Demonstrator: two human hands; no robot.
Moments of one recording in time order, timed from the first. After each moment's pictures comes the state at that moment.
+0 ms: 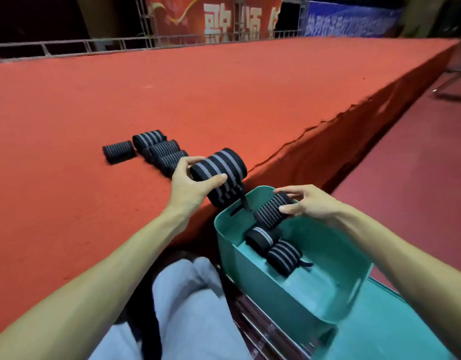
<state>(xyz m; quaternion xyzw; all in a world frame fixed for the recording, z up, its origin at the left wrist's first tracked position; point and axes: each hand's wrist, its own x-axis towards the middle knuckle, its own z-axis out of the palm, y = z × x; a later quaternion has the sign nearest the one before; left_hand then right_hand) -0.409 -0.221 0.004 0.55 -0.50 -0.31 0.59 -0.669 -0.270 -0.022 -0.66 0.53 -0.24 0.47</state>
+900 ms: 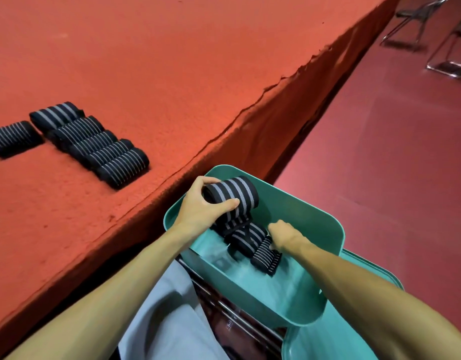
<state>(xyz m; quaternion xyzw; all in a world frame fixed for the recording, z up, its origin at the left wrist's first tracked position) -0.496 -0.279 -0.083 0.56 -0.58 -0.43 0.41 -0.710 -0.294 -0.188 -0.70 0.67 0.19 0.17</state>
